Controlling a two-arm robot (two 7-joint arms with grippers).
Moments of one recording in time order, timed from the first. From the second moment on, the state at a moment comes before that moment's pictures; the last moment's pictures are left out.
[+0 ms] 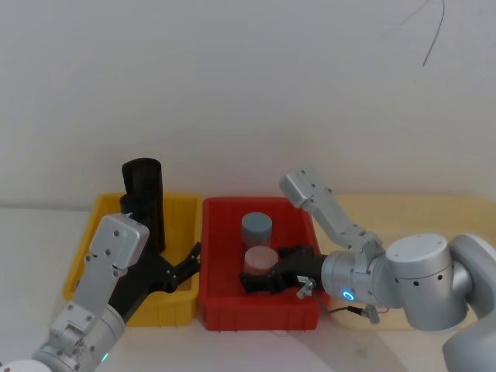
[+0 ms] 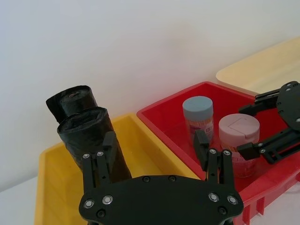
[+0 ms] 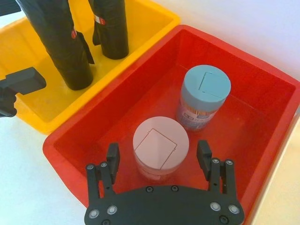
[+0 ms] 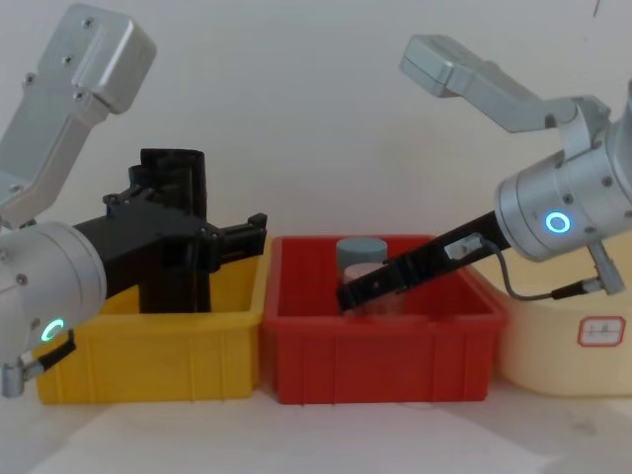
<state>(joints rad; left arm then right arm) -0.24 0.38 0.45 -1.63 -0.20 0.01 -0.01 0.61 0.23 -0.51 -1.37 0.17 0.72 0.44</state>
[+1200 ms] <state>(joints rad) -0.24 0.38 0.45 -1.63 -0.20 0.01 -0.01 0.59 0.25 -0.50 -1.42 0.17 0.70 0.44</state>
